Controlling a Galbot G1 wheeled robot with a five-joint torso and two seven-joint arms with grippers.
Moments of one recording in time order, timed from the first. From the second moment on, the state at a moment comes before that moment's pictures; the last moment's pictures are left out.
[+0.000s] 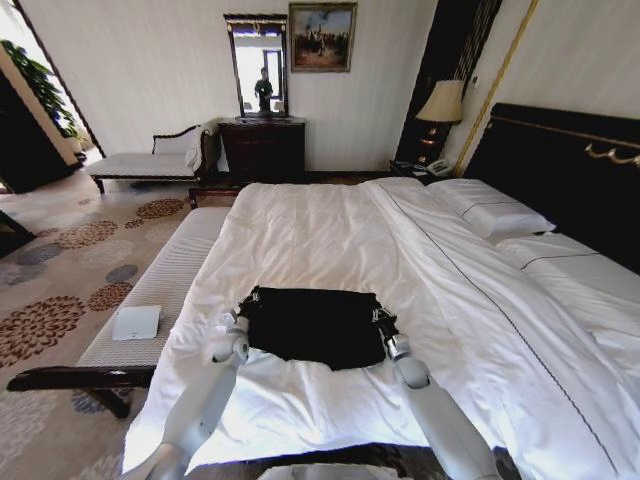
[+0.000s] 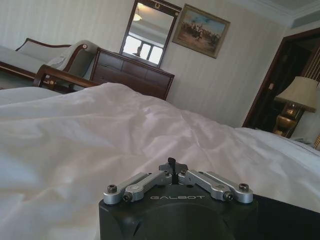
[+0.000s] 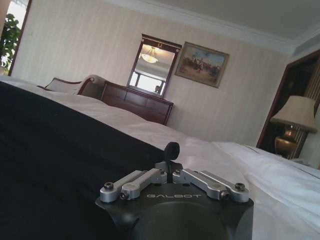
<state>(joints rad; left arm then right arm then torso) 0.95 -1.26 -0.26 -1.33 -0.69 -0.11 -0.04 -1.09 1.24 0.35 1.27 -0.03 0.43 0.07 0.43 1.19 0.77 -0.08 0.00</state>
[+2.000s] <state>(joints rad) 1.34 -1.27 -0.37 -1.61 -0.59 -0.16 -0.05 -1.52 1.32 0.46 1.46 -0.34 0.73 0.29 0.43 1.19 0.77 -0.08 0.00</state>
